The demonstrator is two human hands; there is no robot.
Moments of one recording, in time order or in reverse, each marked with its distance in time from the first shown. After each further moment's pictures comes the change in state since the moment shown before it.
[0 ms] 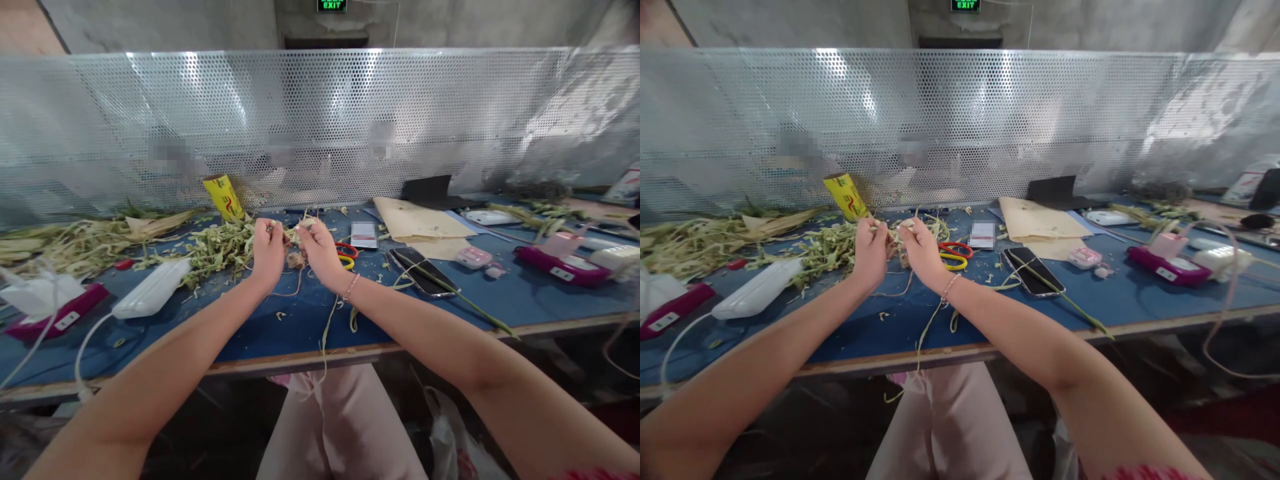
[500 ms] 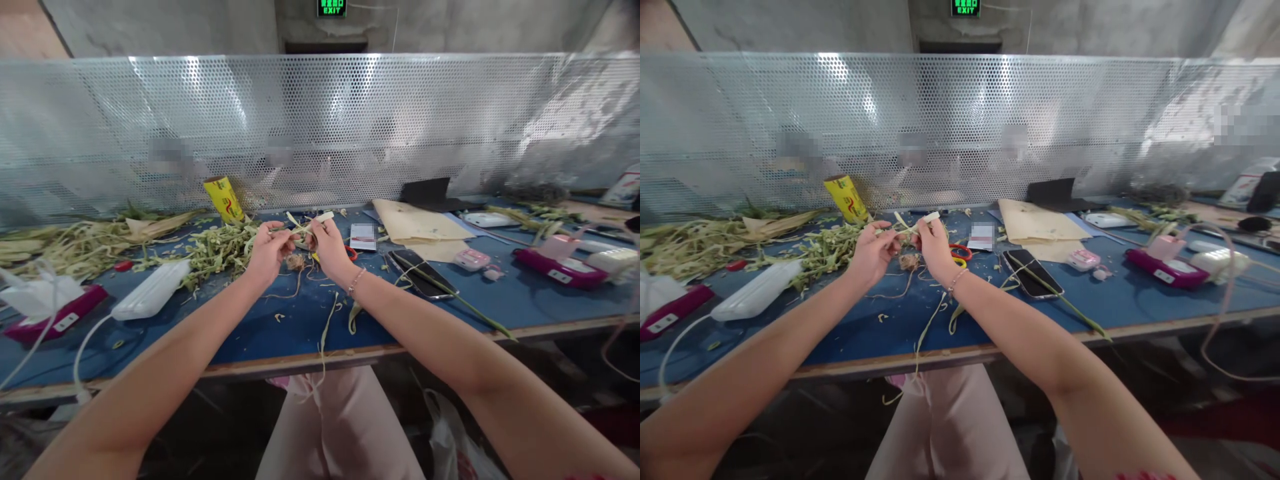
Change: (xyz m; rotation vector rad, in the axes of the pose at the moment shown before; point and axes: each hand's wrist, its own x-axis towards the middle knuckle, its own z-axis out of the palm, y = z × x) left_hand 0.002 0.015 -0.003 -0.400 -0.176 -0.293; right_hand 0.020 0.021 -0.017 0.099 0.130 0.043
